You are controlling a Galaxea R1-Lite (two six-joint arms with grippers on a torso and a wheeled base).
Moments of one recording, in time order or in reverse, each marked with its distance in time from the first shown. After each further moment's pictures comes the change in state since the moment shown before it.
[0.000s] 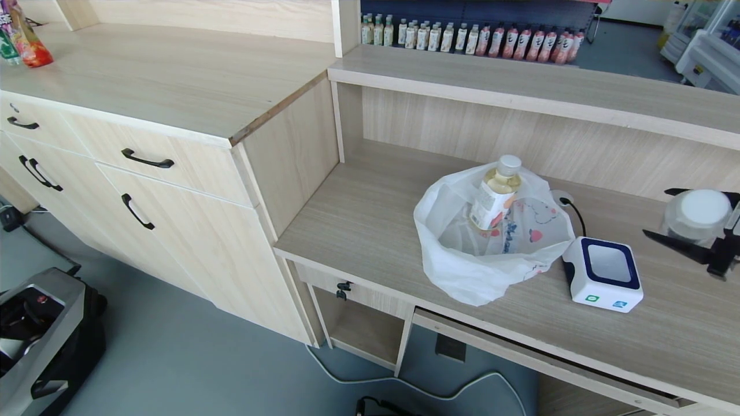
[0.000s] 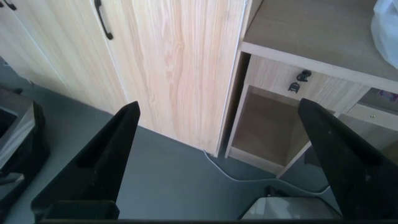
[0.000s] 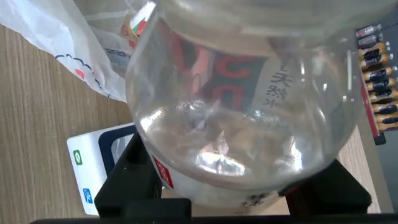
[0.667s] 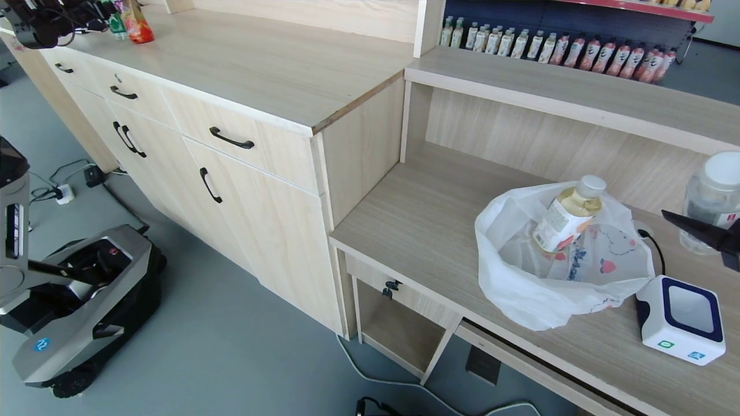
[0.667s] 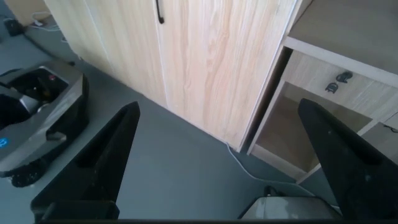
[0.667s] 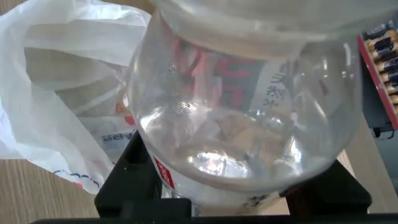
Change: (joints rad) left arm 0.000 0.000 0.000 0.001 0.000 0.000; right arm 0.101 -0.116 0.019 0.005 -0.266 0.292
